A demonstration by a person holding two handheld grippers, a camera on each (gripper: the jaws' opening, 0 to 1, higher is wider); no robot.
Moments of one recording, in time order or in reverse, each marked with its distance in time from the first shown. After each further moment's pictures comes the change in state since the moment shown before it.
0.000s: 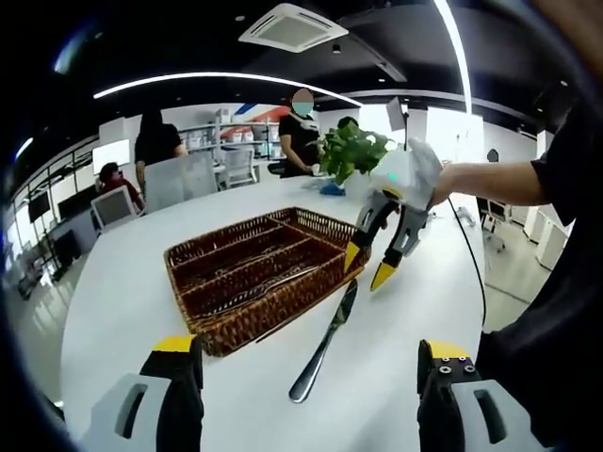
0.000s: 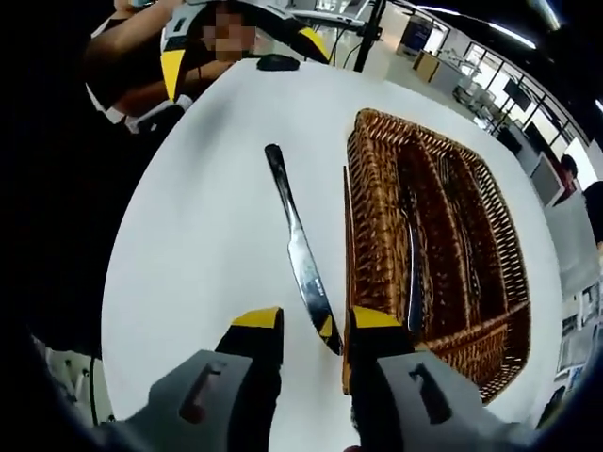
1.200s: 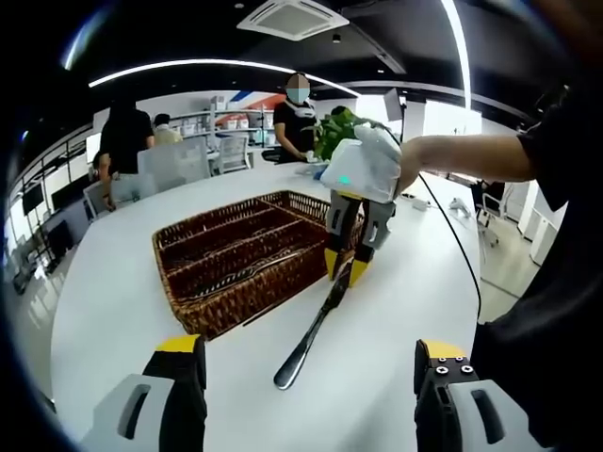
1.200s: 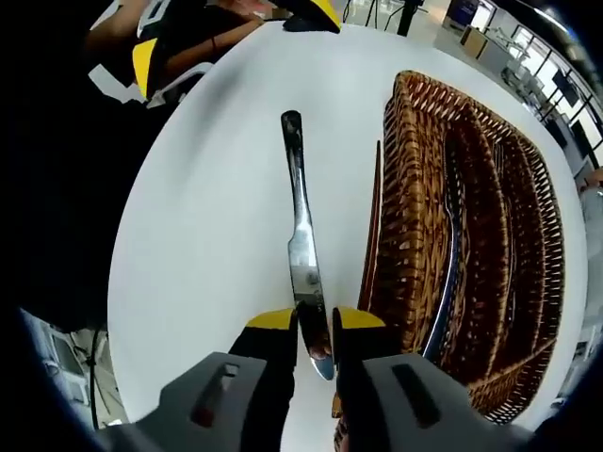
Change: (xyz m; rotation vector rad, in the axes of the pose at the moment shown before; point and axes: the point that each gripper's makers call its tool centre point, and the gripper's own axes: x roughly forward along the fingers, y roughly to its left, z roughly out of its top) left arm 0.007 -0.007 -0.020 -0.018 0.061 -0.036; right arm 0.029 0.000 -0.002 -0.030 0.157 0.184
